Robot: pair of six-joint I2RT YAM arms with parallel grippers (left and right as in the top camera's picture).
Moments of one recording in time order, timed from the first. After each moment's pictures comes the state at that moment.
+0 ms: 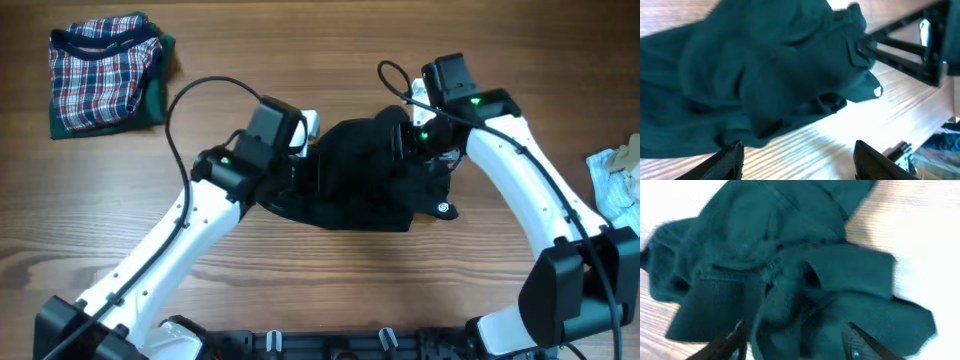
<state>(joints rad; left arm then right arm) -0.54 1.44 1.11 -0.68 0.36 -0.48 0.25 1.68 1.29 -0.92 -0.22 0.18</state>
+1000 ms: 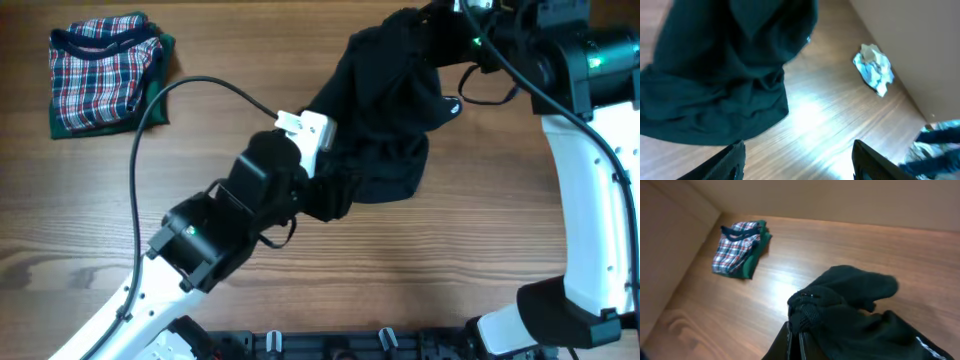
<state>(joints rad) -0.74 1.13 1.11 -0.55 0.14 -0.49 0.25 1.69 2.18 -1.18 -0.38 0.17</state>
